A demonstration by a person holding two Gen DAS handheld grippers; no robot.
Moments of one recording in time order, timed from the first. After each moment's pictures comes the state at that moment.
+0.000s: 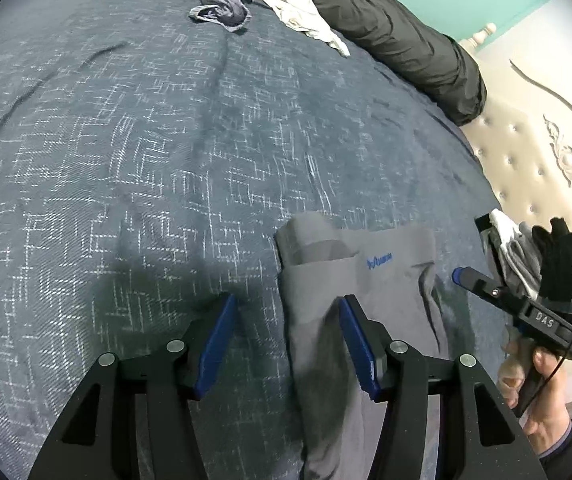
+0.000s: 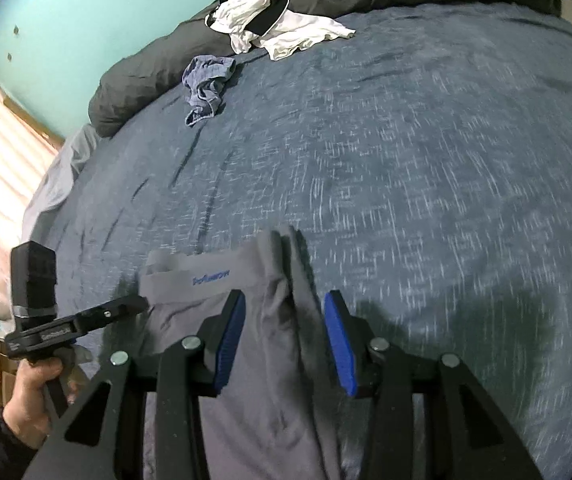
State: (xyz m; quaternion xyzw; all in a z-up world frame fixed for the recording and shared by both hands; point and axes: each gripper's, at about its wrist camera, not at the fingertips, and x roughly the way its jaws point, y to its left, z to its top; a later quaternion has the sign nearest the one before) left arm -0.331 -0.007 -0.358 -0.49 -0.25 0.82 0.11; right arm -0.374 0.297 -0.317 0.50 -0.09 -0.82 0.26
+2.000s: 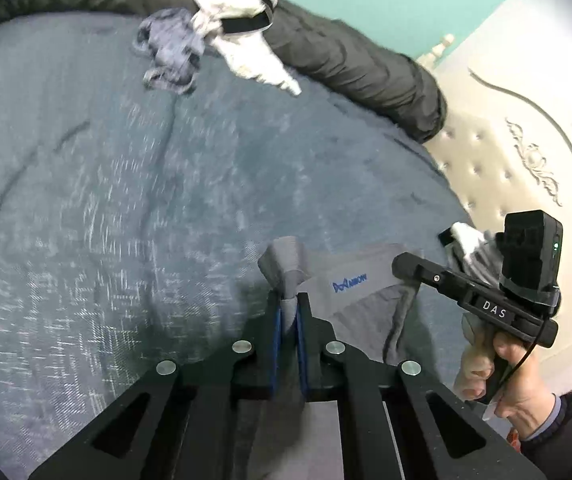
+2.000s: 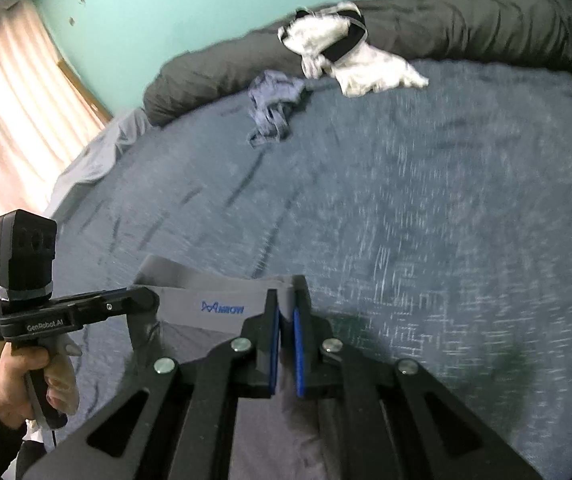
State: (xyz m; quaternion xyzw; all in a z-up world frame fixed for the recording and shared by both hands) left arm -0.314 0.015 -0.276 -0.42 -0.23 0.86 0.15; right arm -0.382 0.276 -0.267 0.43 -0.05 -0.82 0.36
